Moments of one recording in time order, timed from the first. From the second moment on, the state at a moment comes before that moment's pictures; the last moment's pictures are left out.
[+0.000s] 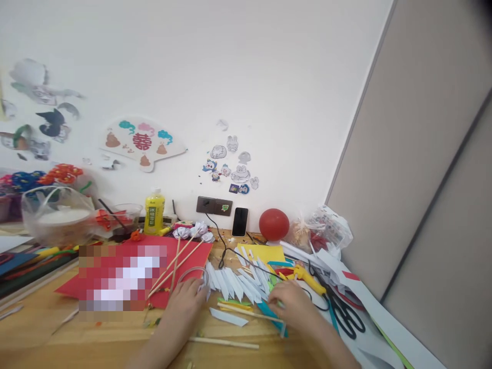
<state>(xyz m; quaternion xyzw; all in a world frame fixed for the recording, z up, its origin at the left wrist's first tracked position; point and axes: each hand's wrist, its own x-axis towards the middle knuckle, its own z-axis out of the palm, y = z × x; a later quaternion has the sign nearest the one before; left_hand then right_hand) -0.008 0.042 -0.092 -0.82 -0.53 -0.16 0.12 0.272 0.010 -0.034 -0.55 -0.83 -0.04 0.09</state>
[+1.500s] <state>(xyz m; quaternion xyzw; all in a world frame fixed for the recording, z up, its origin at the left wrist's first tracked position) 0.018 0.036 -0.100 -0.58 -0.51 -0.49 -0.40 0.187 0.017 -0.076 -0.47 -0.76 -0.15 0.43</state>
